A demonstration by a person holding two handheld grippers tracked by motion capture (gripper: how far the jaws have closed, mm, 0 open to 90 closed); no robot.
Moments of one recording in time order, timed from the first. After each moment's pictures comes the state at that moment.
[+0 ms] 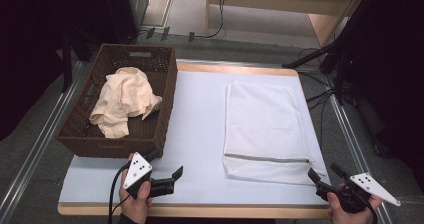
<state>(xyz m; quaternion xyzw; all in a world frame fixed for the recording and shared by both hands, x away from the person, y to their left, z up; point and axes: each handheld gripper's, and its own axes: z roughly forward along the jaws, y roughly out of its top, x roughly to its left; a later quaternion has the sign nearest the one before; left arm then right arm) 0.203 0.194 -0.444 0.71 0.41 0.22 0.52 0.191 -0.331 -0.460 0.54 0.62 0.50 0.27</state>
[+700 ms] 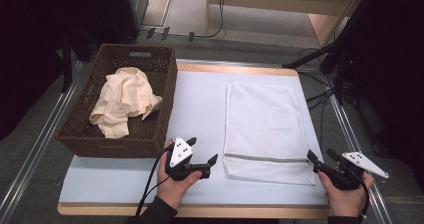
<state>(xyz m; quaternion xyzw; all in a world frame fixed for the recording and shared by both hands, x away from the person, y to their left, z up) 0.256 0.108 -0.441 0.74 0.39 0.19 0.51 0.242 -0.329 -0.451 0.58 0.62 0.45 0.27</state>
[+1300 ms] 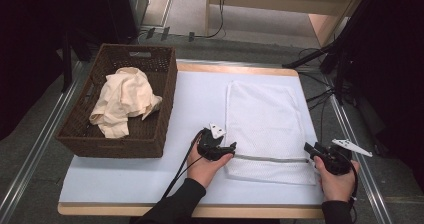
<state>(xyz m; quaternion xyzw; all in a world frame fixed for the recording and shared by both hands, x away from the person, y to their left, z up) 0.321 0.033 -0.476 0.78 0.47 0.16 0.38 0.292 -0.338 -0.486 0.63 0.63 0.41 0.21</state>
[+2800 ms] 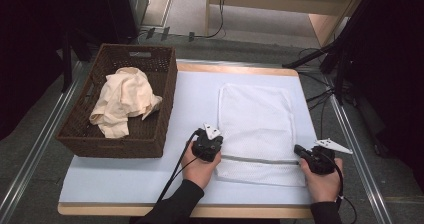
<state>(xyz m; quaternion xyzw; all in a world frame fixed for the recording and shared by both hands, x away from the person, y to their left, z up) 0.313 0.055 -0.471 0.78 0.47 0.17 0.38 0.289 -0.296 -0.484 0.60 0.67 0.39 0.19</state>
